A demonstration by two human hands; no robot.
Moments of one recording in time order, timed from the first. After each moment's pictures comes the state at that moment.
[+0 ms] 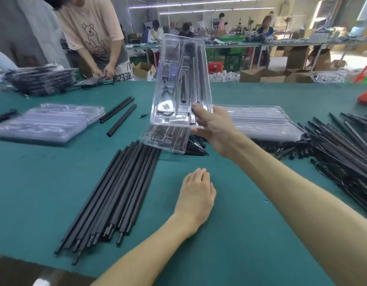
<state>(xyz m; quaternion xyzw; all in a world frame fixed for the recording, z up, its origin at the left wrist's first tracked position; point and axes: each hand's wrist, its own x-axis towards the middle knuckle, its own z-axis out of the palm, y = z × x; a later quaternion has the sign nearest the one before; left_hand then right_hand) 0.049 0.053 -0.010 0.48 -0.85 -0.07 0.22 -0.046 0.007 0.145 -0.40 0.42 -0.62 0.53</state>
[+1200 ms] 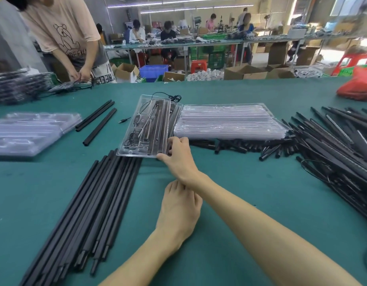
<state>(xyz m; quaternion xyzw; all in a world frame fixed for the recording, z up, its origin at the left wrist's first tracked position) 0.054 0.045 -0.004 0.48 -0.84 -0.09 0.24 -0.016 -0.033 0.052 -0.61 0.64 -0.41 0.24</state>
